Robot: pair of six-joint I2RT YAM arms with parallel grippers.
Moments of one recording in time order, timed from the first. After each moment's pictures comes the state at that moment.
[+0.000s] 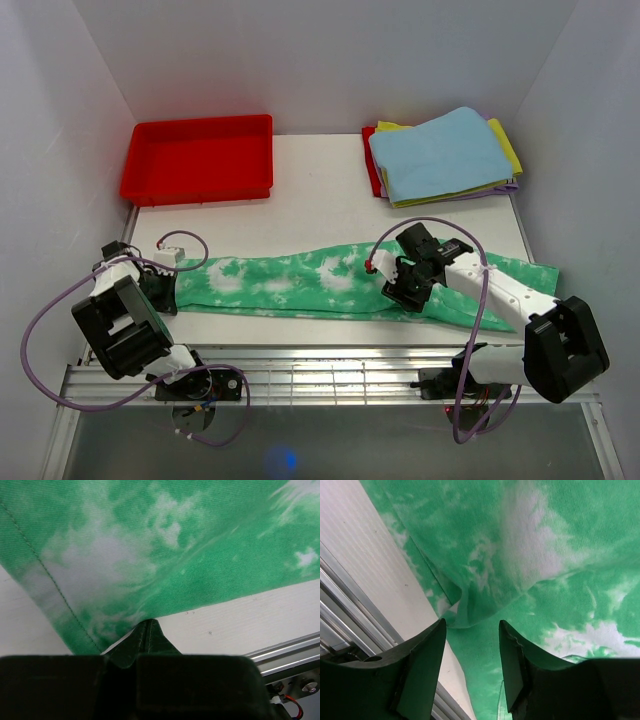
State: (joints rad) left arm 0.59 1.43 0.74 -0.79 0.31 0.82; right arm 0.56 1.27 0.78 -0.81 -0.19 -0.66
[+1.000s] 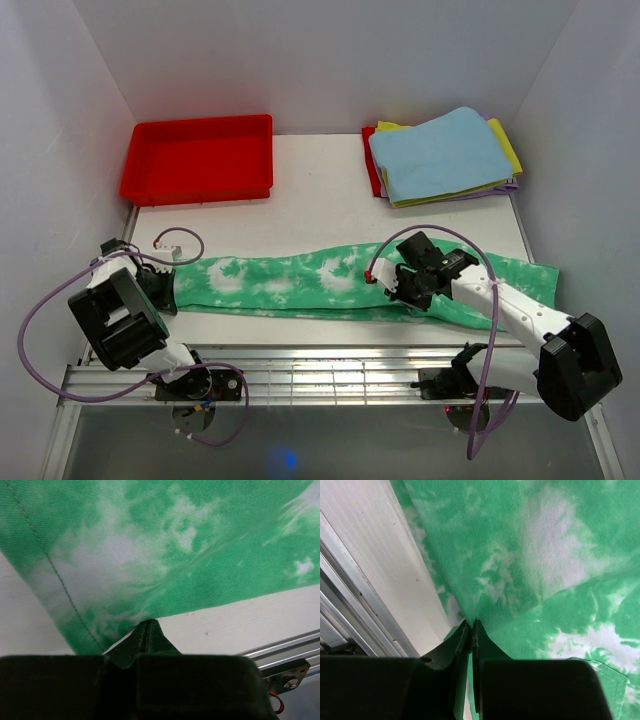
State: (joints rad) left arm 0.59 1.49 0.78 -0.81 0.31 0.76; right arm 0.61 1.17 0.73 -0.81 -0.17 -0.68
